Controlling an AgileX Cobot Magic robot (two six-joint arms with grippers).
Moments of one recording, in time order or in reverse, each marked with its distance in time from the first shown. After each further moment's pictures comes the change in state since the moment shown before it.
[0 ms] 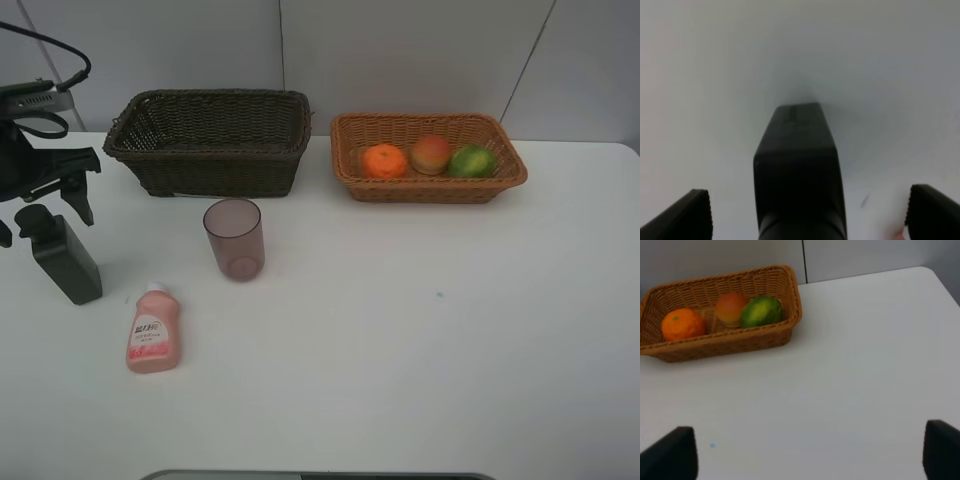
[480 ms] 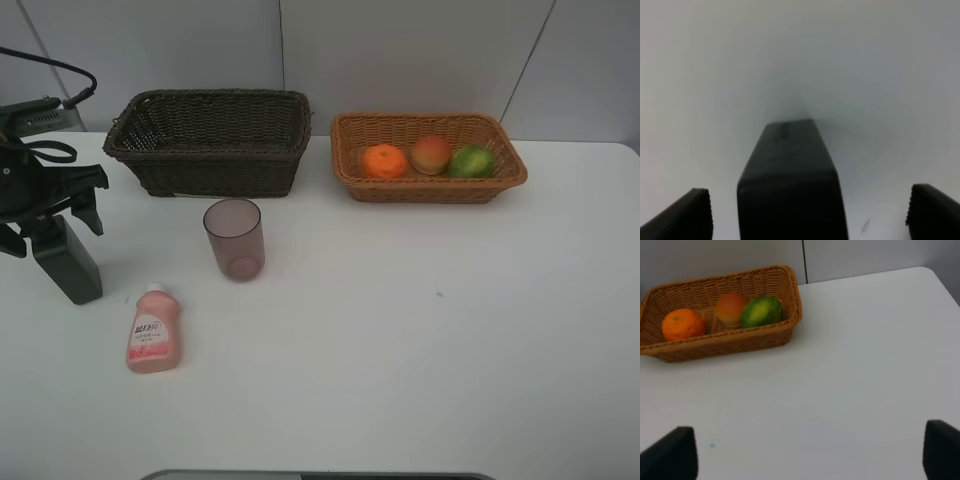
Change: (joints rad) left arm 0.000 0.015 0.094 -0.001 -0.168 0.003; right arm 0.000 0.000 0.000 0.000 0.000 0.000
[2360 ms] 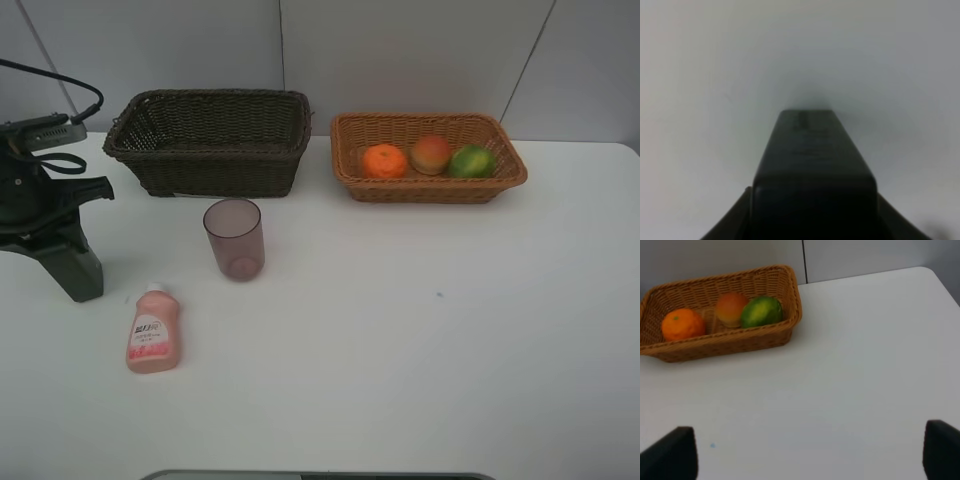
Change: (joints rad) left arm 0.000 0.048 -0.012 0.004 0.012 -0.035; right arm 0.000 0.000 0.000 0.000 0.000 0.000
